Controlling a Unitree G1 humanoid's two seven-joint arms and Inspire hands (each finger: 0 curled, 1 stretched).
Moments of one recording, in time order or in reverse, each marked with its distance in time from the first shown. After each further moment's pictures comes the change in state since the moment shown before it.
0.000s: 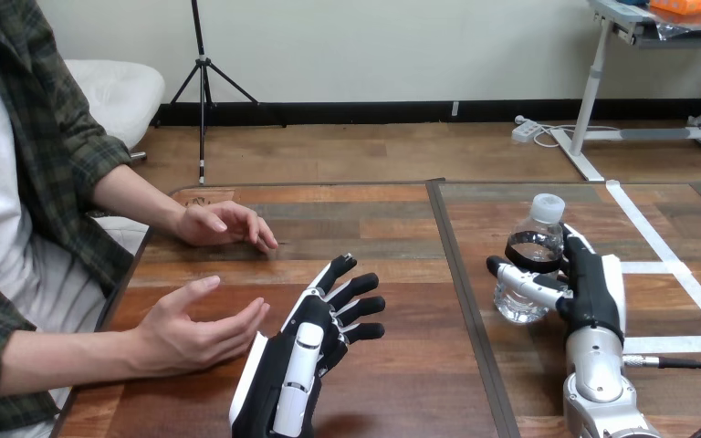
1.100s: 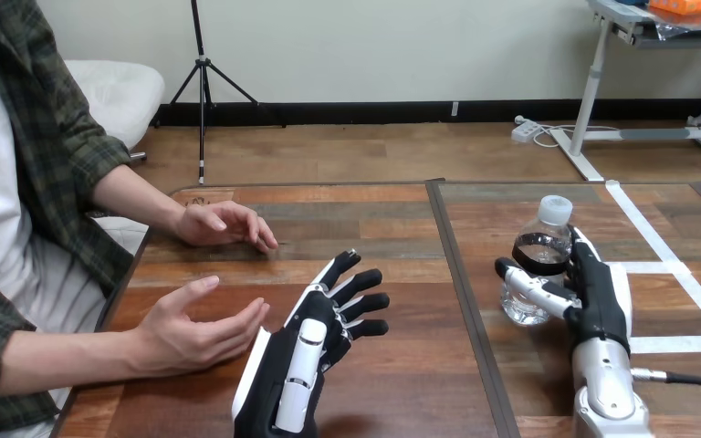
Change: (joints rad) left arm -0.013 0.000 0.000 0.000 0.000 0.001 -0.009; right arm 0.067 0.000 -0.031 -0.060 0.054 -0.052 0.082
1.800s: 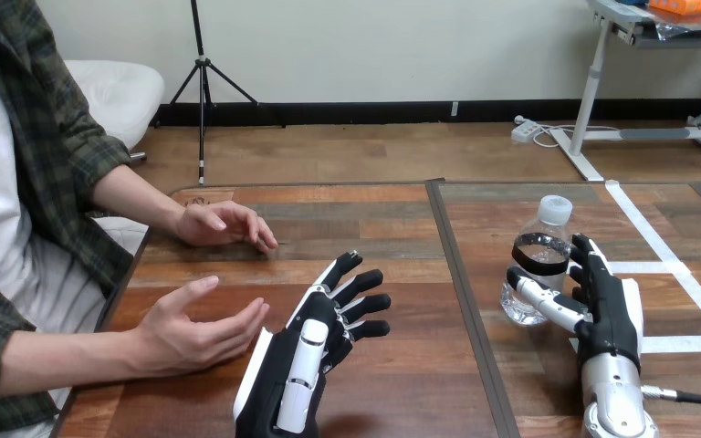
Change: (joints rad) left arm 0.000 0.000 0.000 0.000 -0.002 0.009 -0.008; right arm 0.067 0.000 -0.011 -0.059 0.028 -0.010 0.014
